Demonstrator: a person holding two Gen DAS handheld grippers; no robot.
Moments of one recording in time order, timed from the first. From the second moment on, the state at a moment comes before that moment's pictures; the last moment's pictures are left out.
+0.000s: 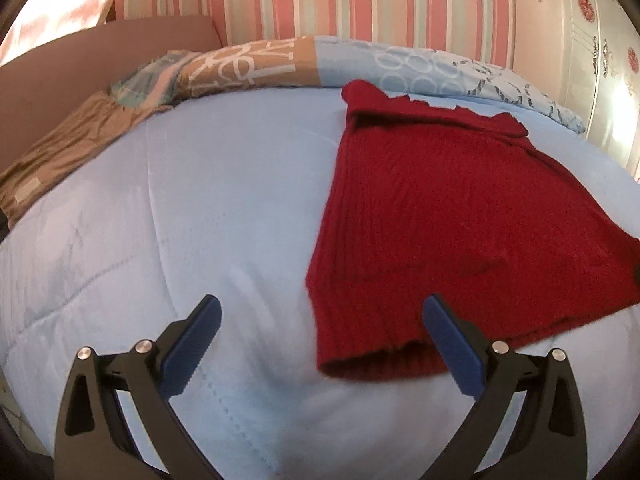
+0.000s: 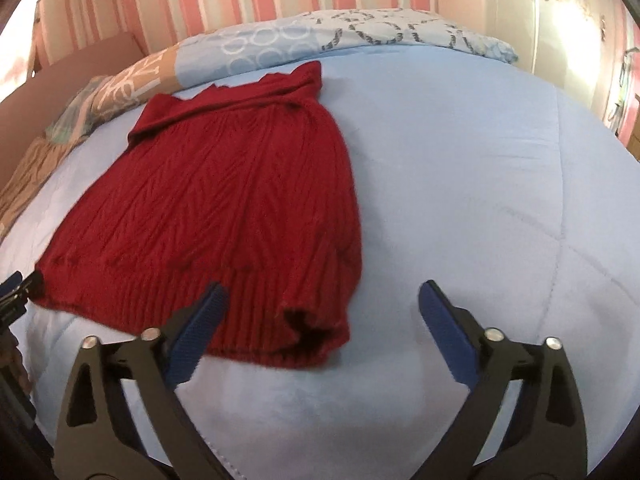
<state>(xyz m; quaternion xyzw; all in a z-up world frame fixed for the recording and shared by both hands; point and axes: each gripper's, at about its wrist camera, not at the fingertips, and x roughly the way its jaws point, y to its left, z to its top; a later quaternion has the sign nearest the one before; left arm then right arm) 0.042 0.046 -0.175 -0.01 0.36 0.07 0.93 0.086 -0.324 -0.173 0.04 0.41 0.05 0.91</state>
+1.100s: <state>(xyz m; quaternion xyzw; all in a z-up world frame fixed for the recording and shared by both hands) 0.068 0.020 -0.177 -0.03 0.39 0.02 0.92 0.091 -0.329 -0.177 0.07 0.41 0.07 0.90</state>
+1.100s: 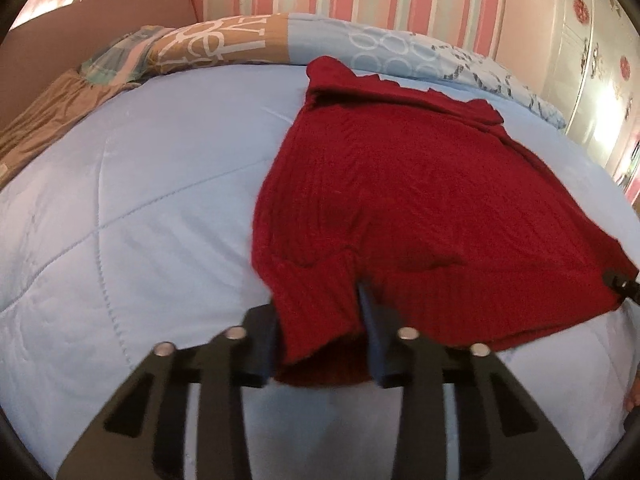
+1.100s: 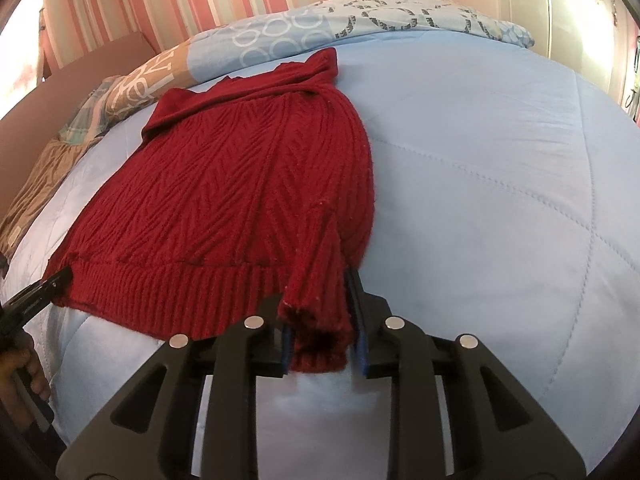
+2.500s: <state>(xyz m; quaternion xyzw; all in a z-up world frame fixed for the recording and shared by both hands) 0.014 0.049 -0.163 -0.05 0.40 0.03 0.92 0.035 -0.338 -0.162 0.07 0.41 0.09 0.90</state>
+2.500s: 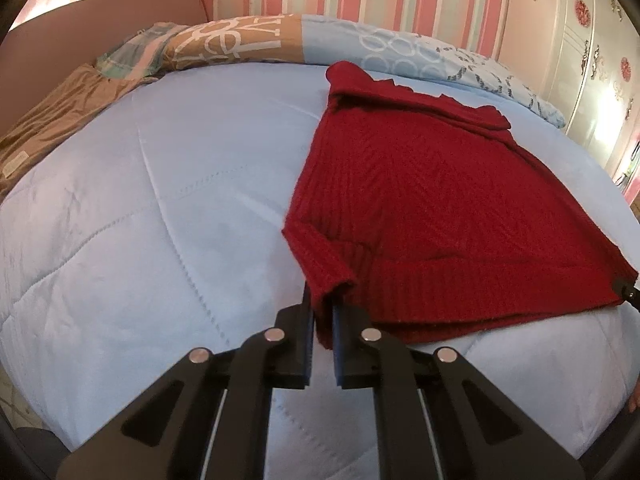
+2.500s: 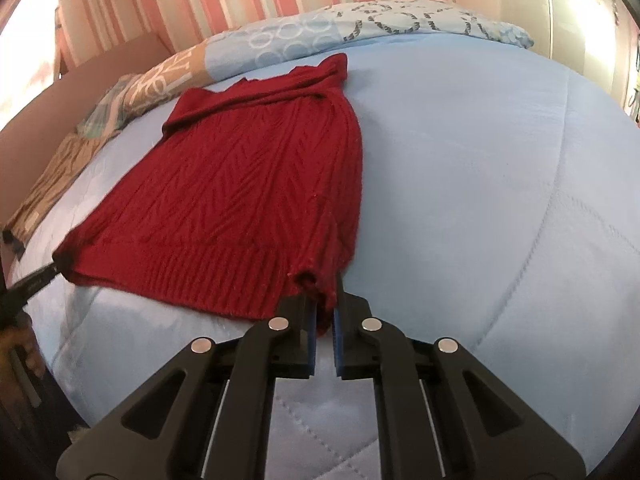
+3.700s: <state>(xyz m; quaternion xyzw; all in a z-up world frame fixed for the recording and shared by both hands) 0.041 0.033 -0.173 -0.07 0.39 0.01 0.92 0.059 -0.323 -0.173 0.09 0.41 0.08 0.90</state>
